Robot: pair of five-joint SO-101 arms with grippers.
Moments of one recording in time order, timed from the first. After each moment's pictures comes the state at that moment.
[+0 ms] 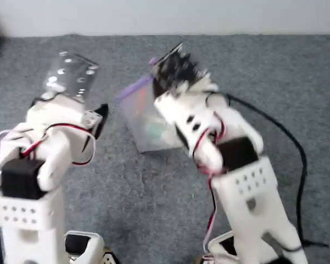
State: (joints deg) left arm -0.1 -42.5 9.6 81.7 -11.4; right arm -24.5 -29.5 12.2 46.3 18.8
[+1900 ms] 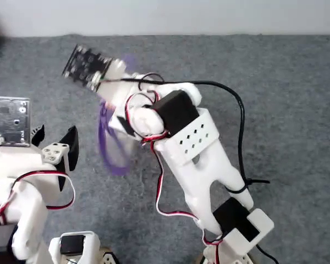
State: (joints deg) left arm -9.2 -56.5 7.3 96.4 0.6; right arm -42.7 4.8 -41.8 95.4 29.7
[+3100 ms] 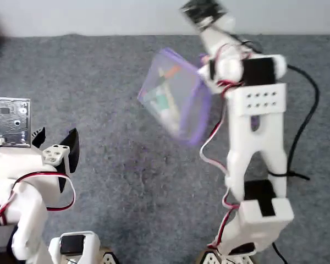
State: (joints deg) left arm -9.2 -56.5 7.1 97.4 0.6; right arm -6.8 12.3 -41.8 84.7 29.5
